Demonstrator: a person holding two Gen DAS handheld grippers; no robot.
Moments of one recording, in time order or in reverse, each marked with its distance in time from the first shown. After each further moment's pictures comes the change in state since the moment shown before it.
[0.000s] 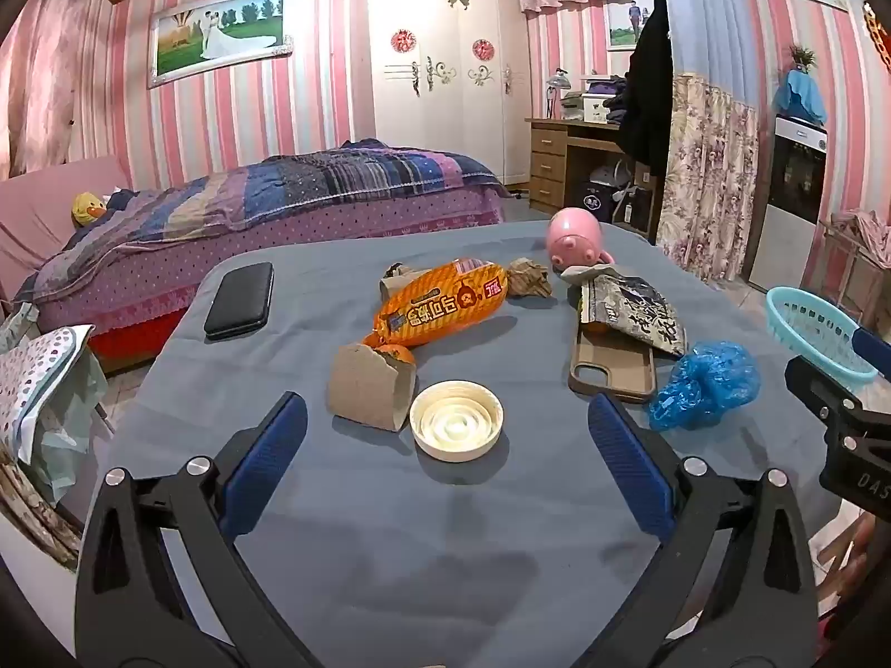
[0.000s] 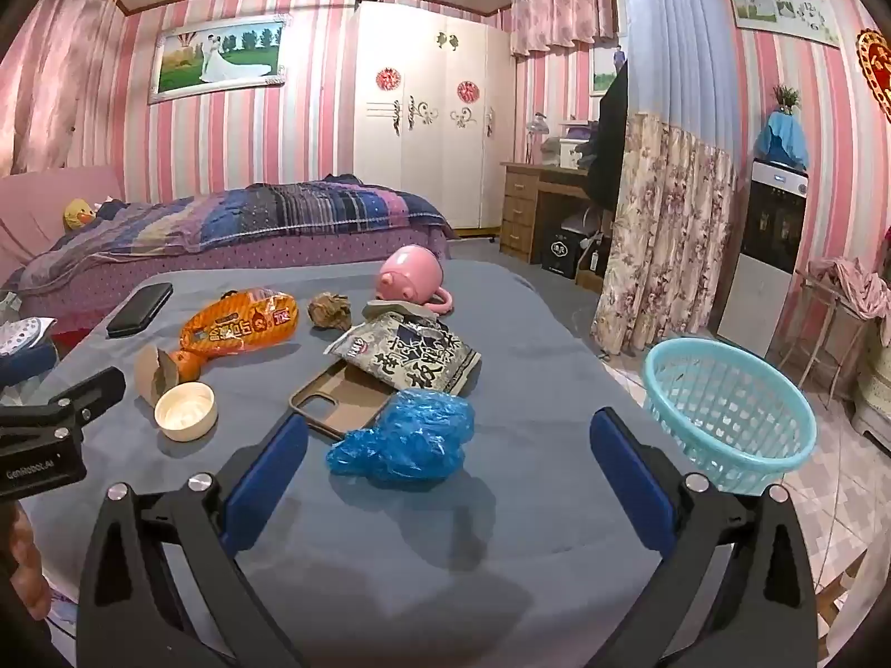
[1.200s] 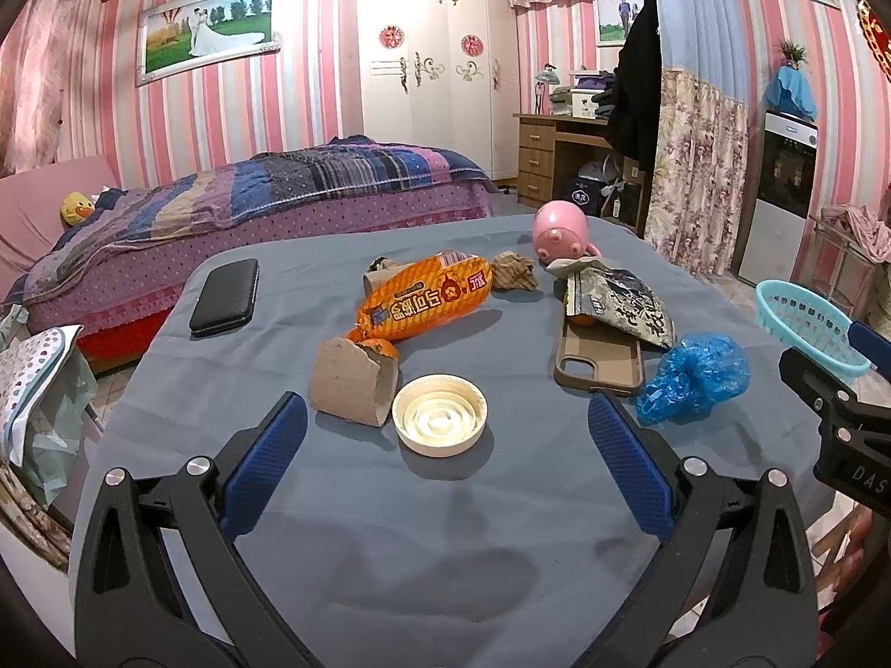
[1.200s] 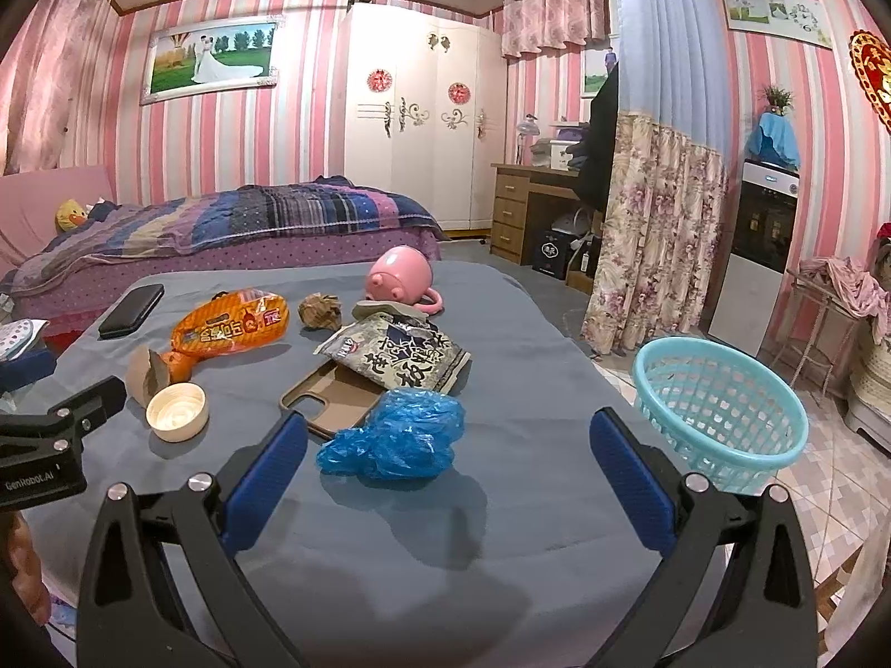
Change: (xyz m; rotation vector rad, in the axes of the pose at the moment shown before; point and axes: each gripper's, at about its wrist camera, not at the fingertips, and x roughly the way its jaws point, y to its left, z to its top) left arm 0.001 -0.003 0.001 0.009 0.020 -0.030; right arm -0.003 -0.005 -0.001 0.001 -0.008 -0.029
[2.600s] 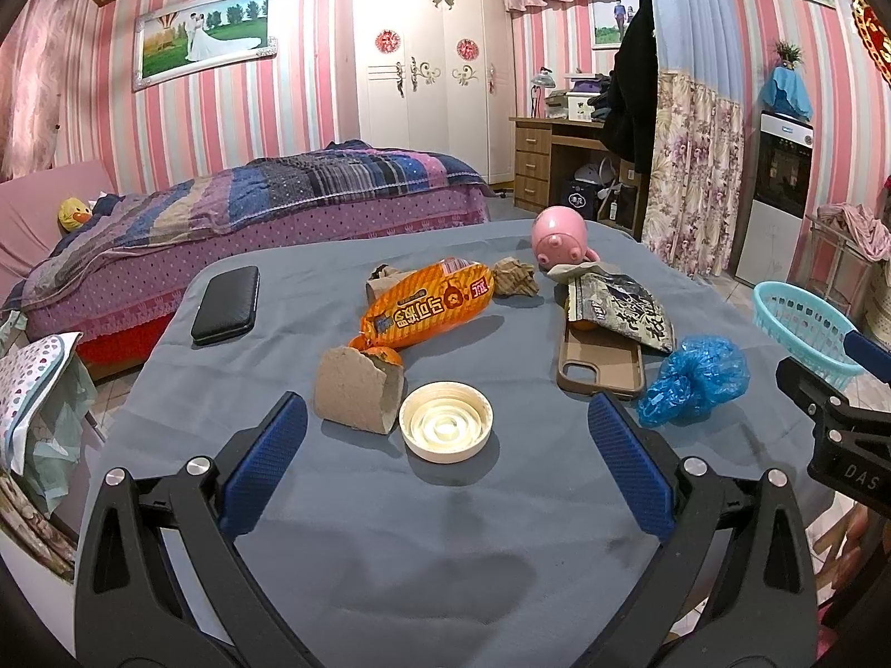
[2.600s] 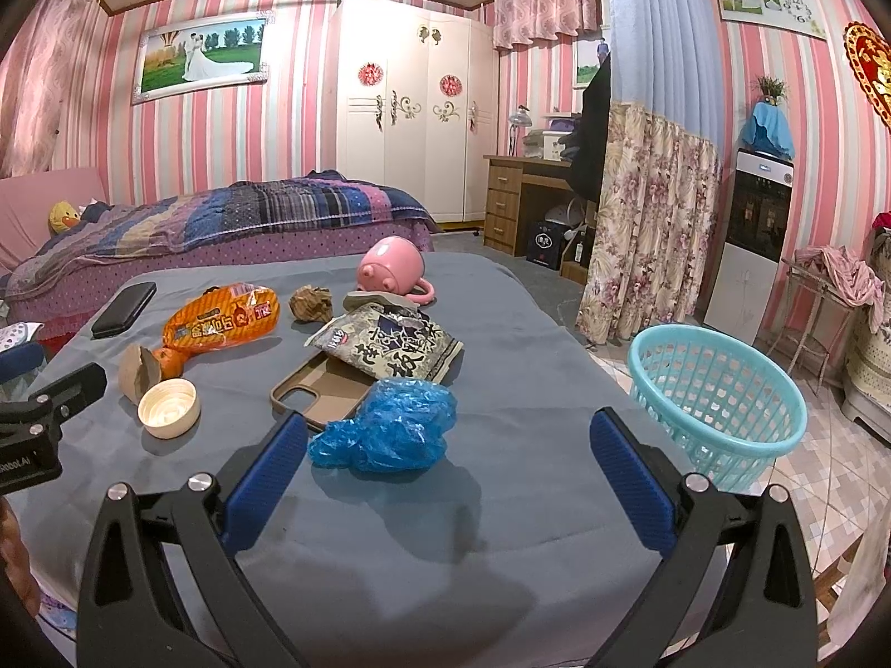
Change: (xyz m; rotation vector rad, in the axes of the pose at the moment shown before) left arm 0.001 0.006 0.001 0.006 -0.004 -0.011; right arm 0.004 0.001 -0.004 0.015 0.015 -0.016
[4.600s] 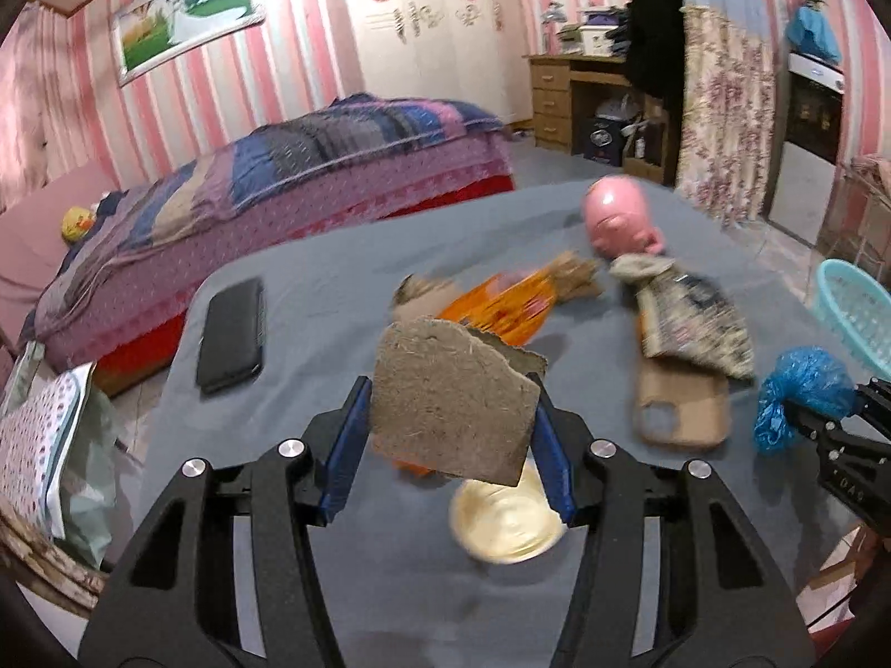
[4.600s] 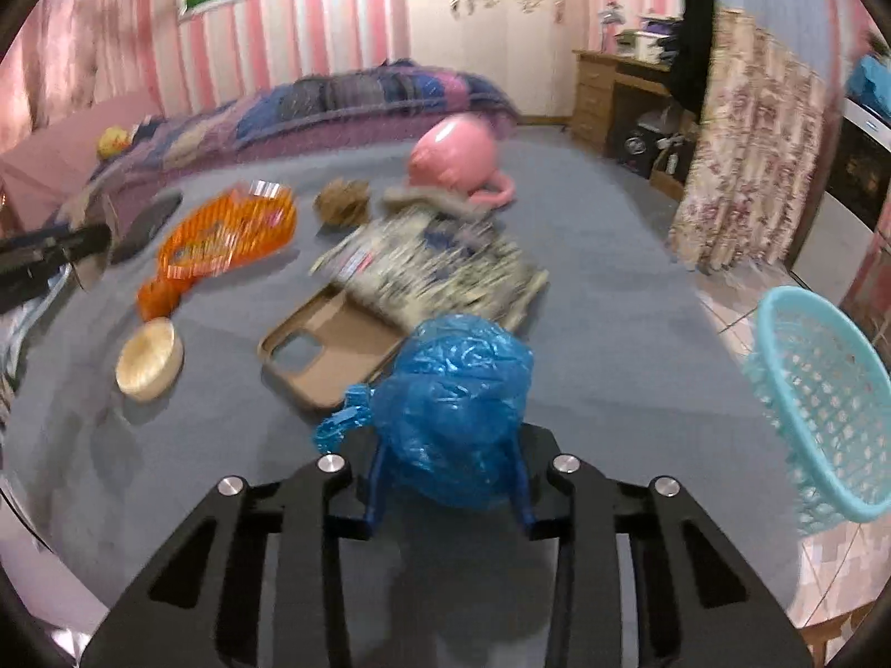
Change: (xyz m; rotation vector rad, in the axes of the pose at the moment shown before) left arm 0.079 0.005 0.073 0.087 0.159 0.068; right arm 0.099 -0.012 0.018 -0.049 0.304 0.220
